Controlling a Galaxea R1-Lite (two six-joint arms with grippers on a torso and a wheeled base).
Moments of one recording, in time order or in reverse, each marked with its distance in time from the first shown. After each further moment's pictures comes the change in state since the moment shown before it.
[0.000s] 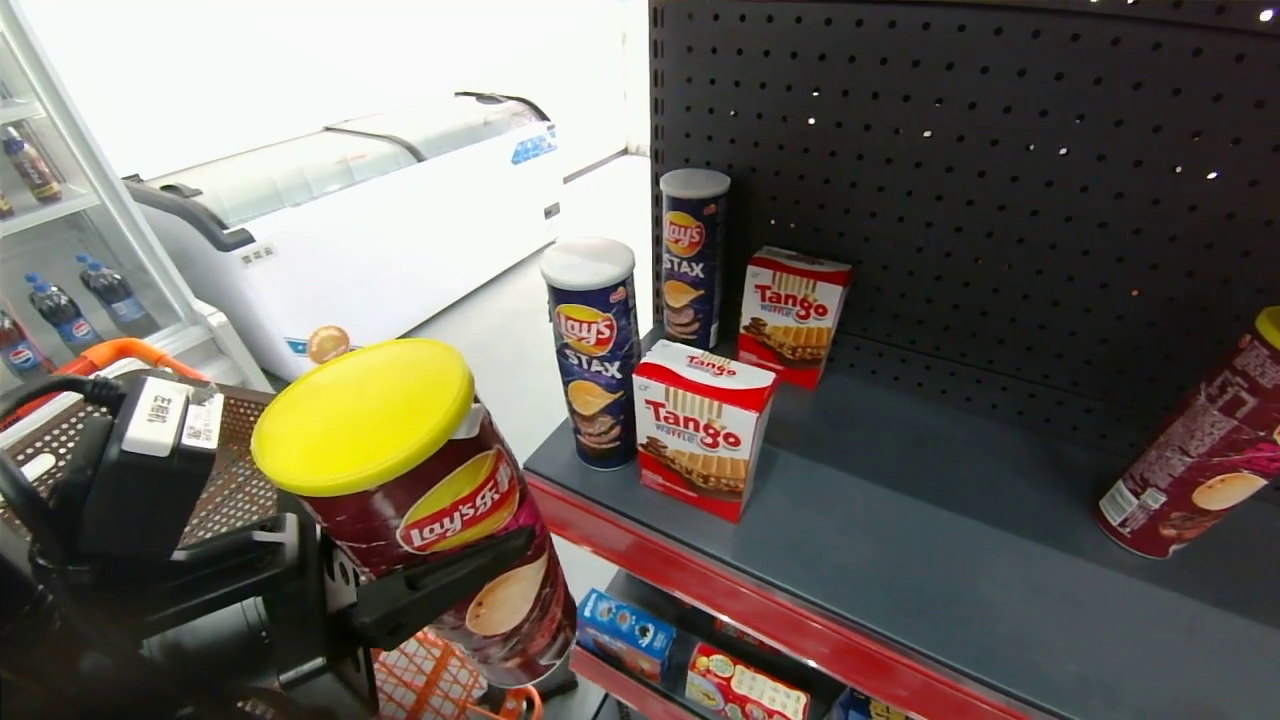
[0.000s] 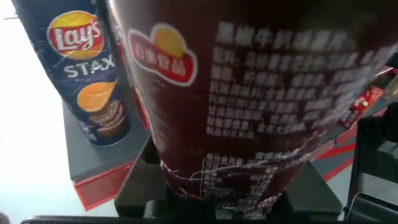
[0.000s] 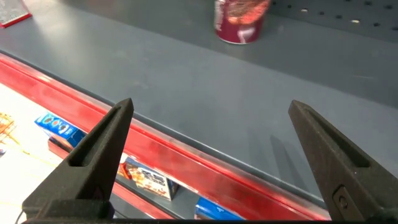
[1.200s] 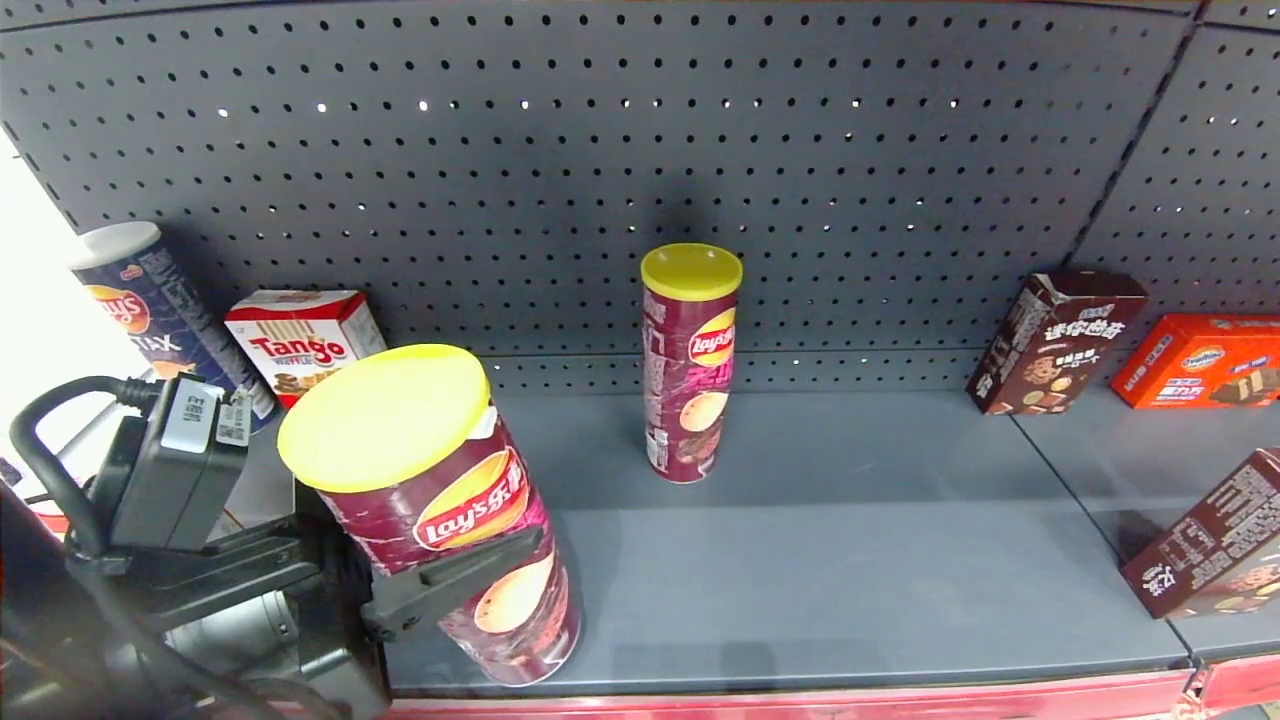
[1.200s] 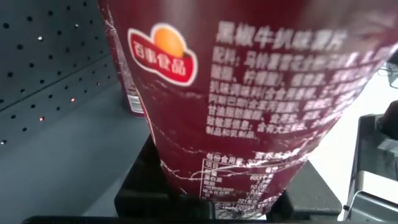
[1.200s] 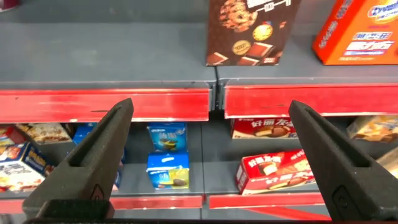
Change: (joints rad) left arm 0.006 0.022 -0.001 -0.005 0.001 0.000; right arm 0.000 0.000 0.000 0.000 0.000 -0.002
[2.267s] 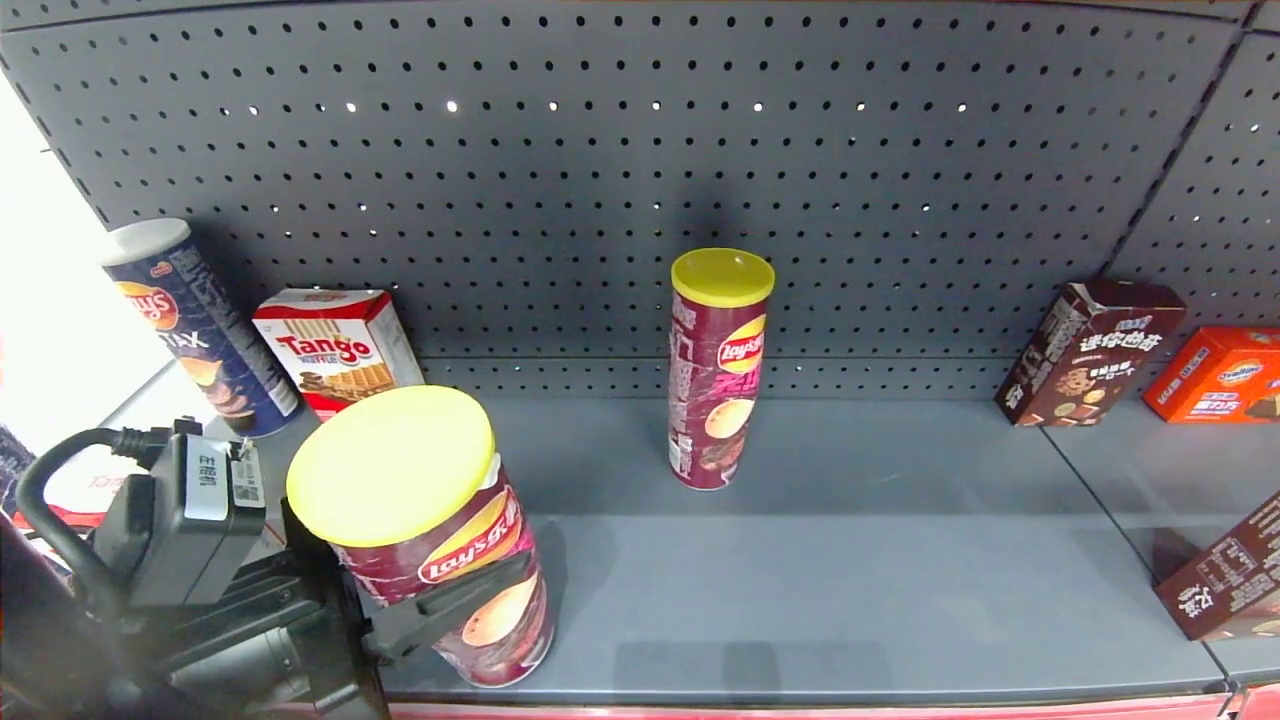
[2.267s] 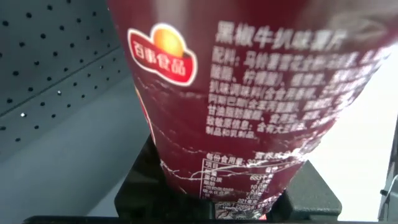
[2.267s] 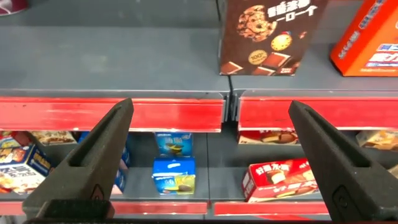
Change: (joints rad) left arm -0.003 -0.005 0.063 -0.009 0.079 0.124; right arm 0.000 0.000 0.000 0.001 0.002 -0.004
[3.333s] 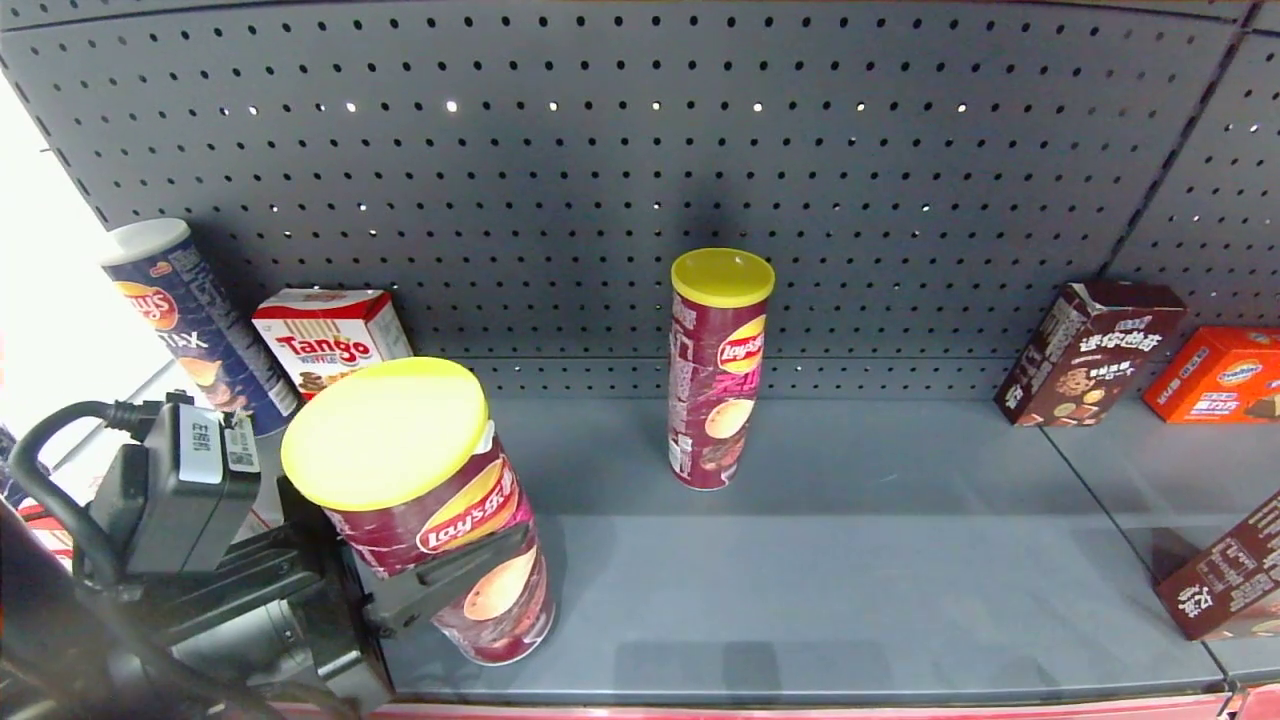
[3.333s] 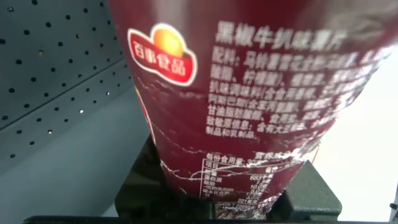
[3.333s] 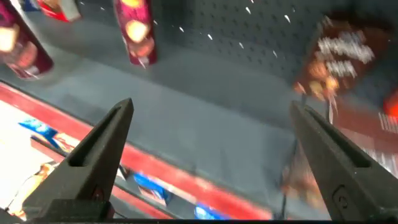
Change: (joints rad) left arm 0.005 0.003 -0.032 -0.002 0.013 -0.022; right arm 0.183 0.540 -0.510 -0.021 0.275 -0.090
